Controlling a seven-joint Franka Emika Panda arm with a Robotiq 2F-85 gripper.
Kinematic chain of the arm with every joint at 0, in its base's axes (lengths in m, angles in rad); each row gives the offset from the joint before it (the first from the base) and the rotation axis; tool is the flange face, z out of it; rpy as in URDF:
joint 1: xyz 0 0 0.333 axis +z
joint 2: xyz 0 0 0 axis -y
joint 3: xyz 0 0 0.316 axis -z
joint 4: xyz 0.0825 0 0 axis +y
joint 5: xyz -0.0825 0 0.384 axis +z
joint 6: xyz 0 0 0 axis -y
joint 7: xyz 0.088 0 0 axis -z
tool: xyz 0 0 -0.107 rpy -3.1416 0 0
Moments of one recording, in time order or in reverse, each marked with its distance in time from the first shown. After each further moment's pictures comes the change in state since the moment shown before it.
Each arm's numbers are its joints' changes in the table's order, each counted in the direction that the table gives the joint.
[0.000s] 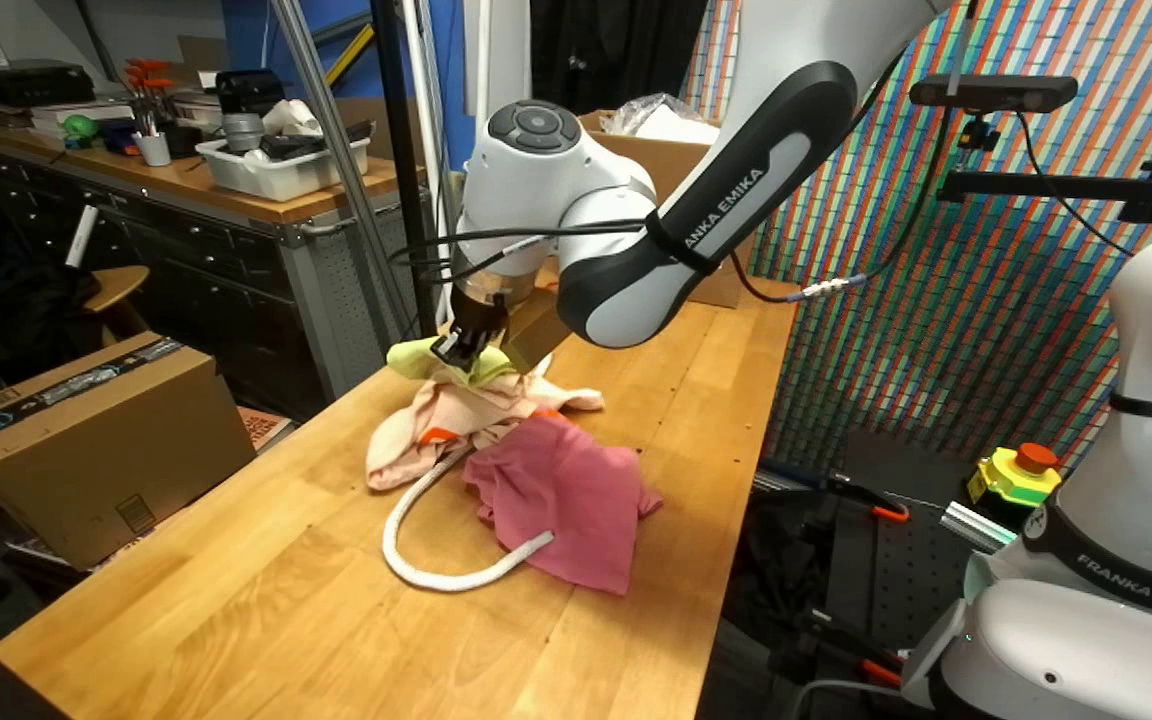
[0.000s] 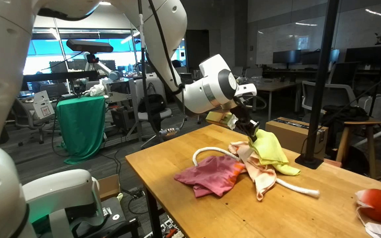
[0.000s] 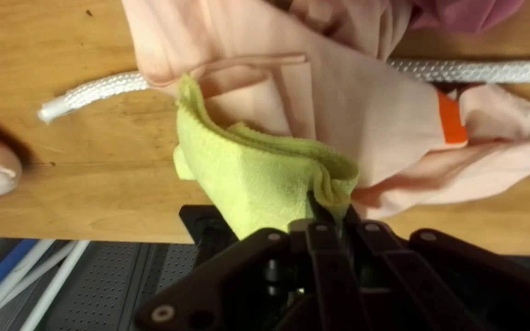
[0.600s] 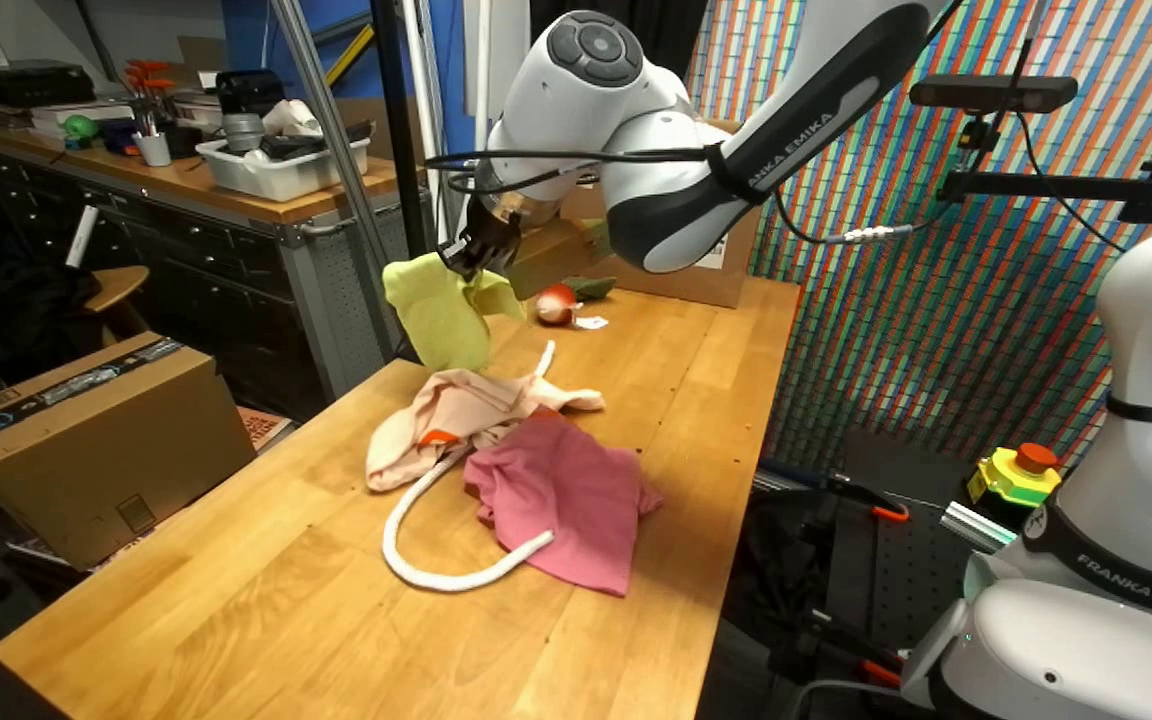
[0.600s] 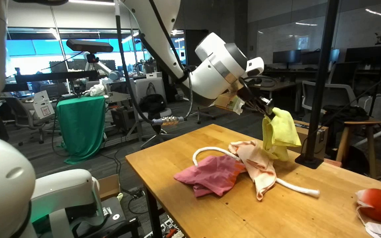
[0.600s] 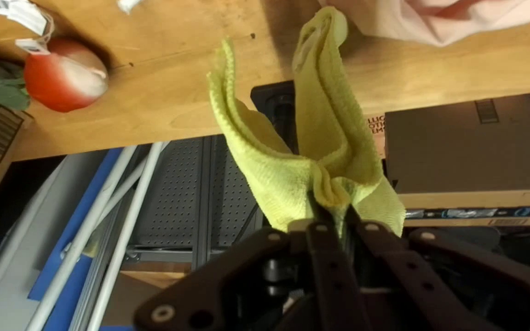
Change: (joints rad) arm 0.162 0.125 0.269 0.024 -0.365 0.073 0.426
